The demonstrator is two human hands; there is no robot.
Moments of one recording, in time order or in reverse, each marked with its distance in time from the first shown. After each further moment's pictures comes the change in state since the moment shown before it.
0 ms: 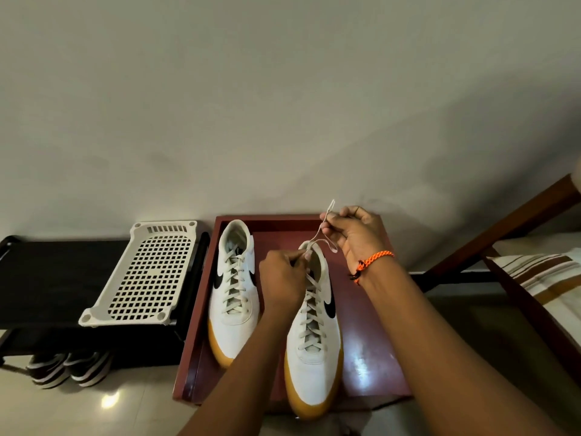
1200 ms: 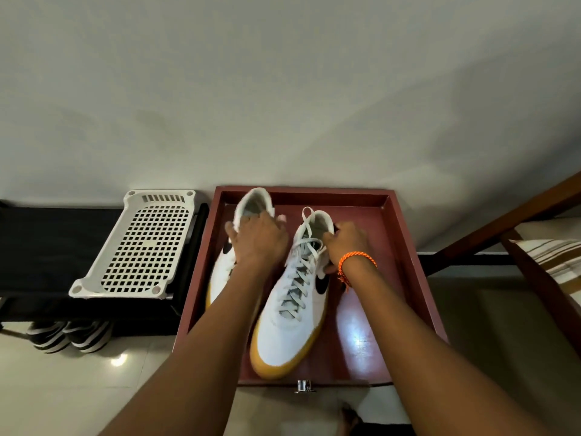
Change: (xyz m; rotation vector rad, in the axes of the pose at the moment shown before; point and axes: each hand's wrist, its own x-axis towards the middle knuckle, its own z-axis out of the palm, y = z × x) left_hand 0.062 -0.030 -0.021 0.788 -0.081 -0.054; right_hand 0.047 0.103 -0.039 -1.251 0.115 0.081
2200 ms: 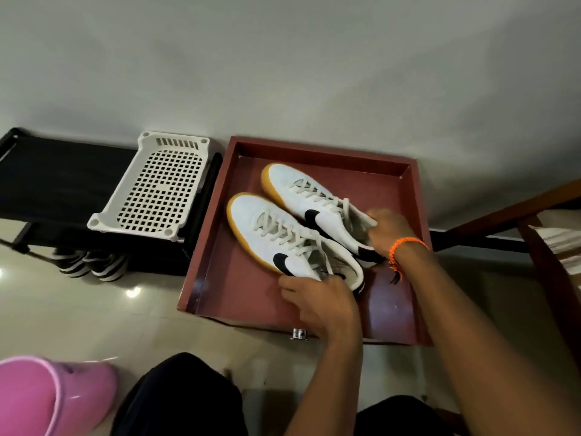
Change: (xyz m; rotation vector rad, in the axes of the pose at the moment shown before) left_hand -0.176 0.082 0.054 -0.893 0.054 -0.953; right_hand -0.035 0.029 -0.066 -0.340 -0.195 -0.182
